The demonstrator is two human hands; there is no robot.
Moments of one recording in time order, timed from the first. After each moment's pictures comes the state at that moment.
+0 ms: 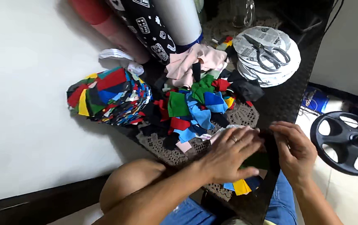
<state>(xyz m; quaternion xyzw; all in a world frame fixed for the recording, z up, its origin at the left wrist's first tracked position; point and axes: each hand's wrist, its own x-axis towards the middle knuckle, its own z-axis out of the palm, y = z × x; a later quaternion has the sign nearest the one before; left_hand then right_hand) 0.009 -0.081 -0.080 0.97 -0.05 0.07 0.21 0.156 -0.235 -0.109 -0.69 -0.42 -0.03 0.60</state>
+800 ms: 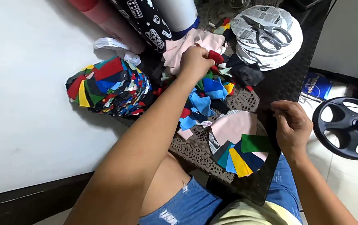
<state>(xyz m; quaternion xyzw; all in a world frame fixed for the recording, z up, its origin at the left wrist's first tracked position) 0.105 0.063 -0.009 0.89 0.36 0.07 0.28 0.159 -0.223 -0.118 -0.72 -0.36 -0.06 0.59</state>
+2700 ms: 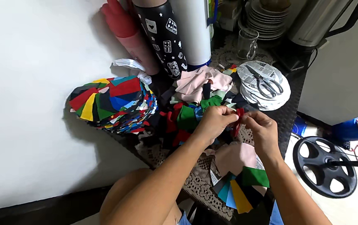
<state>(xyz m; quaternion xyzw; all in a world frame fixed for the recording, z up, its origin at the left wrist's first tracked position) 0.058 -0.003 -0.003 0.68 0.31 0.13 0.65 0.158 -0.125 -0.048 -0.63 -0.28 0.19 0.70</state>
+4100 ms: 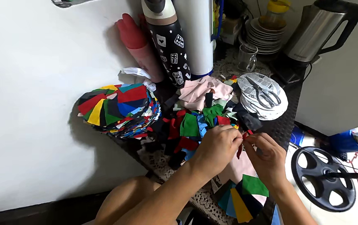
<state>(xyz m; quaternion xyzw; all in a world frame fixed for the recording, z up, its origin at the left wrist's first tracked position) 0.024 -0.029 -0.011 0.91 0.11 0.30 0.26 0.140 -0.155 -0.049 -0.67 -0.52 -0.11 0.51</state>
